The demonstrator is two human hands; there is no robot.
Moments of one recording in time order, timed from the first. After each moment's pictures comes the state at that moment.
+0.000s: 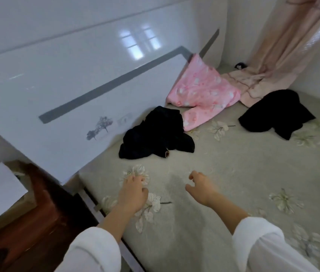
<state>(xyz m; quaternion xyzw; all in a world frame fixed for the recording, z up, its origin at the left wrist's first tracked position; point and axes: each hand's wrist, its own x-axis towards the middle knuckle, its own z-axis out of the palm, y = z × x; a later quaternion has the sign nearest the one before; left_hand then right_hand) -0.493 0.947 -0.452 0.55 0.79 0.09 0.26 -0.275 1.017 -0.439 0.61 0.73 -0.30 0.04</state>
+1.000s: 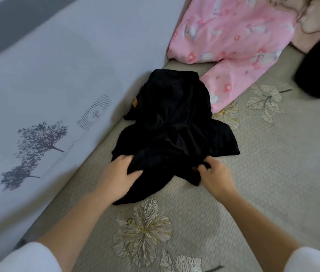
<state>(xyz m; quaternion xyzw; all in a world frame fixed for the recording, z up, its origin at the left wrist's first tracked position) -0.662 1.221 -0.646 0.65 0.68 0.12 0.32 -0.398 1.227 -0.647 0.73 0.56 -0.36 -0.10</state>
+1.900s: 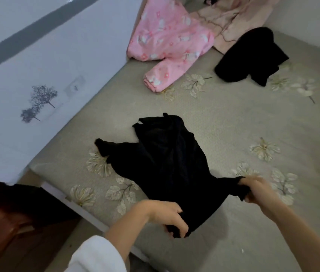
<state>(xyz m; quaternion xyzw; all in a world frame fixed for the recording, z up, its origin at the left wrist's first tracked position) -0.400 0.960 -0.500 0.48 0.34 -0.19 0.78 -0.117 0.964 -0.491 0.79 0.29 -0.50 -0.21</state>
